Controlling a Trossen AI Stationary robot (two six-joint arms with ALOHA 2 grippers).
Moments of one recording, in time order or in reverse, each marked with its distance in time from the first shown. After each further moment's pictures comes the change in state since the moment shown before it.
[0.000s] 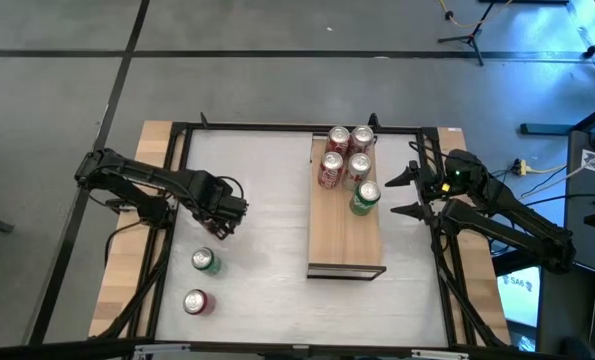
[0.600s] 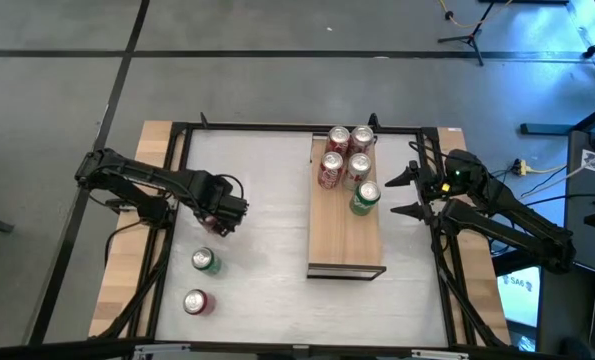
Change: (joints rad) left arm 0.001 0.002 0.000 0.000 -0.062 -0.031; right arm 0.000 0.000 0.000 0.000 0.000 0.000
